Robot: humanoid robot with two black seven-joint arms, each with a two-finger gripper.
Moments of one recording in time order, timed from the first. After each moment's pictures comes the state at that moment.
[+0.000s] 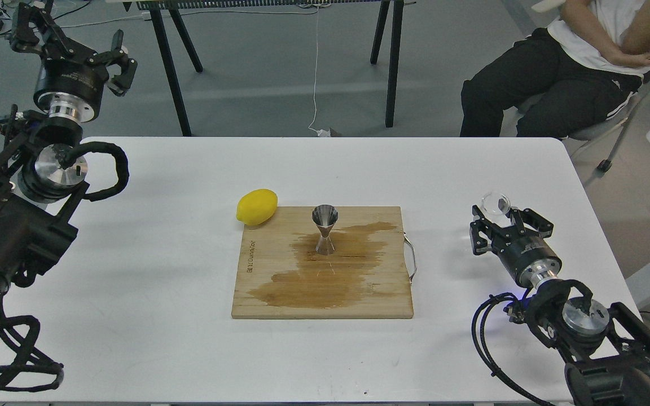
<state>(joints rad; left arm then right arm) -0.88 0.24 -0.90 -0.59 -0.06 -0.26 -0.36 0.15 -0.21 1.30 1.11 0.32 0.14 -0.08</state>
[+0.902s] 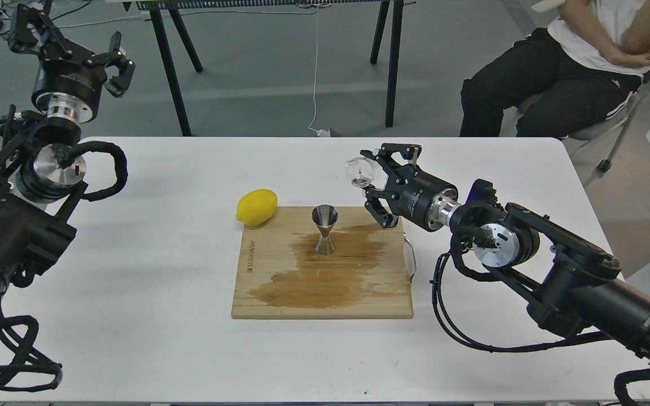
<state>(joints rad) -0.88 0.25 -0.90 -0.59 -0.06 -0.25 -0.36 0.56 -0.31 0.65 1.26 -0.23 -0.02 -0.07</state>
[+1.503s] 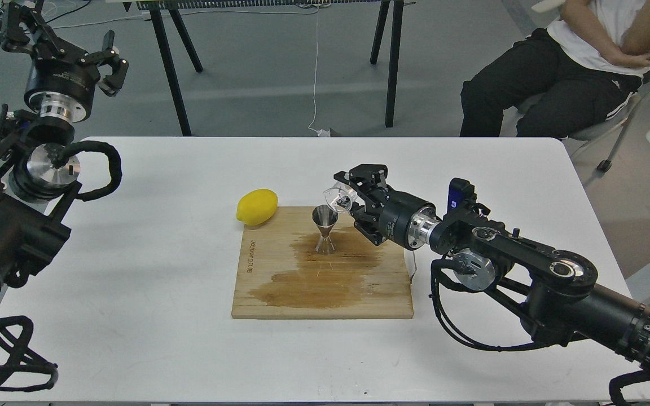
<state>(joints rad) -0.88 0.26 -0.90 -0.59 -0.06 -0.25 -0.36 0.59 -0.28 0.55 1.27 -0.52 -0.04 -0.04</state>
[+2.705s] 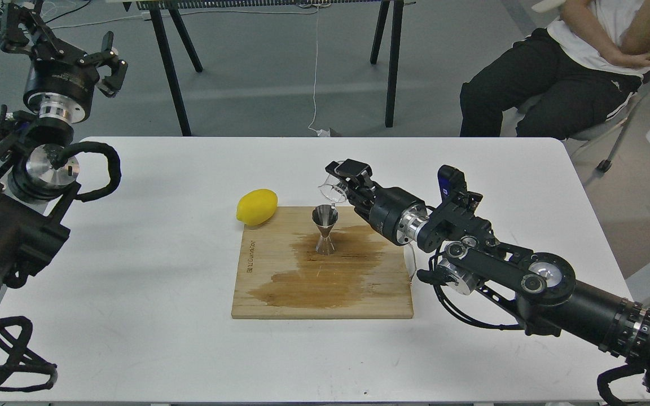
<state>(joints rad) -0.88 0.27 -0.90 -0.58 -0.06 -0.25 -0.36 0.62 -0.24 0.49 1.24 -0.83 -0.17 0.02</state>
